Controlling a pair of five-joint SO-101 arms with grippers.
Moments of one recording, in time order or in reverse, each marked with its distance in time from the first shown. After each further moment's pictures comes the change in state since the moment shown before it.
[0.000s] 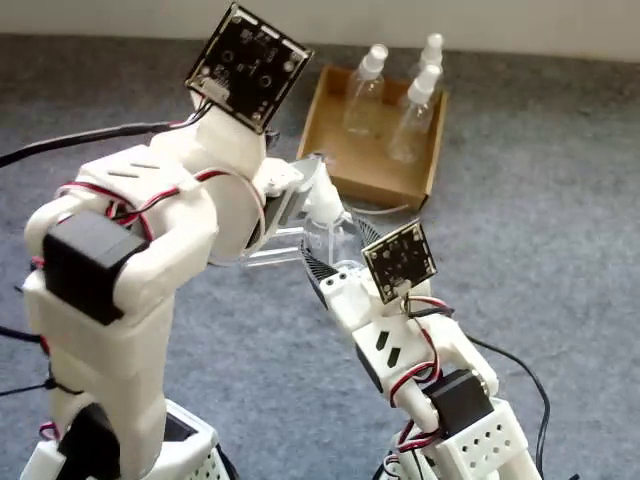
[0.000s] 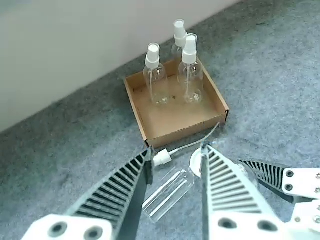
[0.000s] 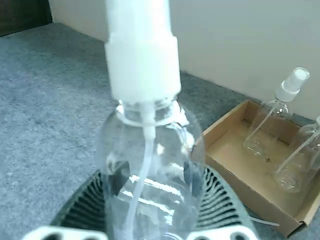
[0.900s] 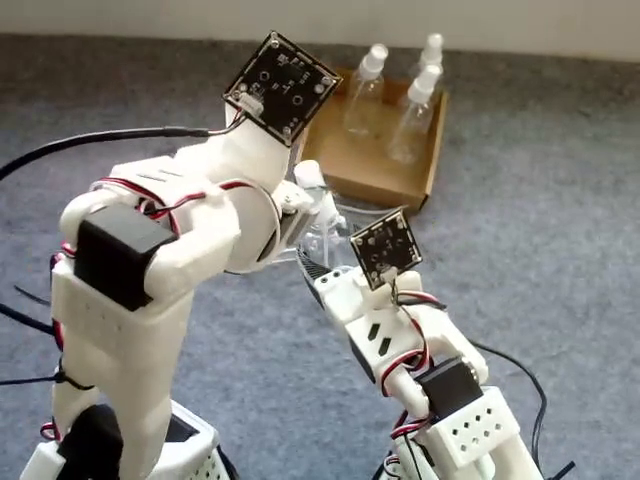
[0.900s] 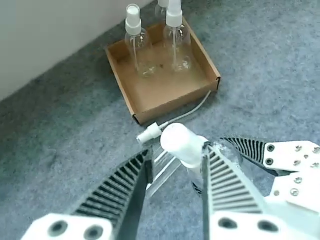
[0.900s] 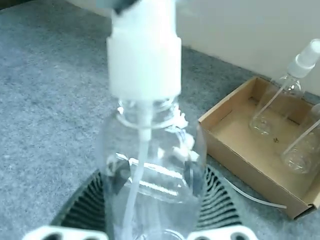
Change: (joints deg) left arm -0.3 -3.3 7.3 0.4 -1.0; right arm 0.2 6.6 0.7 -0.1 -0.2
